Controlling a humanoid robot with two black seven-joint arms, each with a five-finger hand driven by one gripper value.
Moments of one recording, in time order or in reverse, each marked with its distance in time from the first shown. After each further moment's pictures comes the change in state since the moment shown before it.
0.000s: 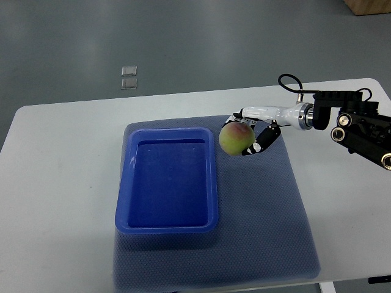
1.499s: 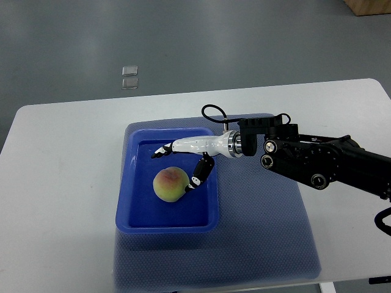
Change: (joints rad) left arm 0.000 0.000 0.000 0.000 0.000 0.000 0.000; right arm 0.044 0.285 -0.130 -0.071 -0.001 -0.045 0.014
